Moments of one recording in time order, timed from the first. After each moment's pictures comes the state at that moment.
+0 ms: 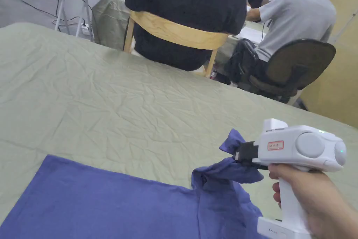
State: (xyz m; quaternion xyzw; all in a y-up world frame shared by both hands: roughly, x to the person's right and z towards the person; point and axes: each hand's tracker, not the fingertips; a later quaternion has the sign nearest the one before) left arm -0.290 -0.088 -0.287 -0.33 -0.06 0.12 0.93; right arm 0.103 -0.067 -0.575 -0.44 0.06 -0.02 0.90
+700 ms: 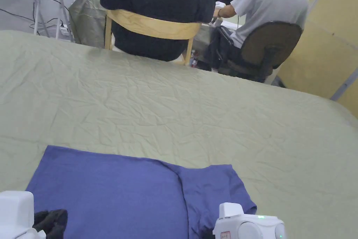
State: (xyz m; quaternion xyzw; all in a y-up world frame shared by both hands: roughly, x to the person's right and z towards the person) left arm -0.284 -0.100 -0.284 -0.34 -0.09 0.12 0.93; right arm 0.091 -0.201 -0.398 -0.56 0.02 0.01 0.83
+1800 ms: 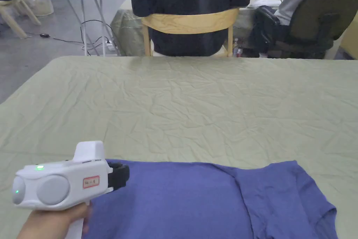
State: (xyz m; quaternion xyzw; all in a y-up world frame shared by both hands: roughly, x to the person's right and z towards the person) left arm -0.326 -0.141 -0.480 -0.38 -0.09 0.10 0.92; right arm 0.148 -0.082 -0.276 -0.38 0.12 -0.11 0.91
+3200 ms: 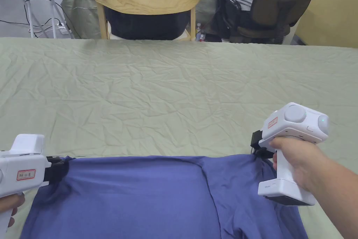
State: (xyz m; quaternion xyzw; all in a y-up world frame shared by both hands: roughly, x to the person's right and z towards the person) left arm -0.353 -0.186 -0.523 -0.41 -0.10 0.02 0.91; right arm 0.190 -0.188 -0.607 -0.53 -0.06 -0.17 0.83
